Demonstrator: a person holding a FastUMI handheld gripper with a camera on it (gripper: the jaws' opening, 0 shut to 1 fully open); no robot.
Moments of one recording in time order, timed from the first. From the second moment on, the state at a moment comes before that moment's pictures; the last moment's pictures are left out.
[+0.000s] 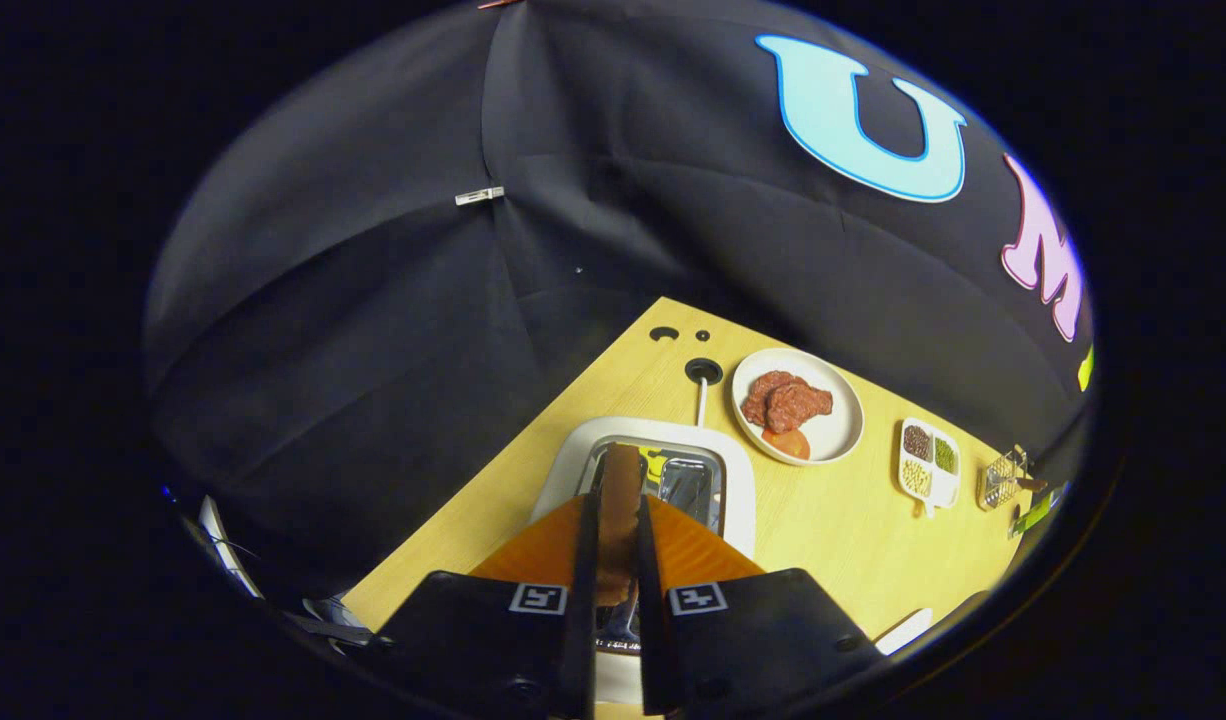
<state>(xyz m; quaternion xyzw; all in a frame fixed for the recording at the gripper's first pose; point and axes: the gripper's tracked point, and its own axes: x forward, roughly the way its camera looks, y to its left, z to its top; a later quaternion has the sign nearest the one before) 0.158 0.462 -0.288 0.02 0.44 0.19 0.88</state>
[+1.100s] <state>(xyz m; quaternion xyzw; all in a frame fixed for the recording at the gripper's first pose) 0.119 0.304 -0.145 0.18 0.31 0.16 0.92</state>
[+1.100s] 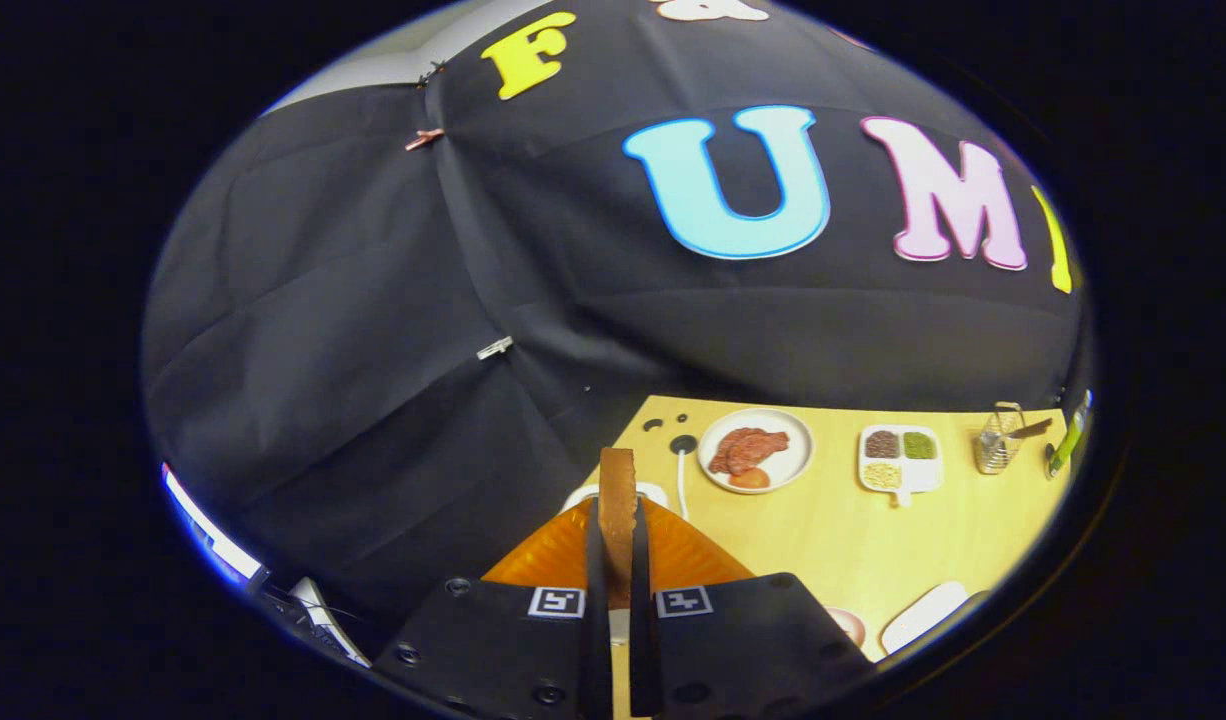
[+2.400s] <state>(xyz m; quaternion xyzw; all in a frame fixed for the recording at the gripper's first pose) -0.021 0.195 -0.364 0.33 0.42 -0.05 0.84</state>
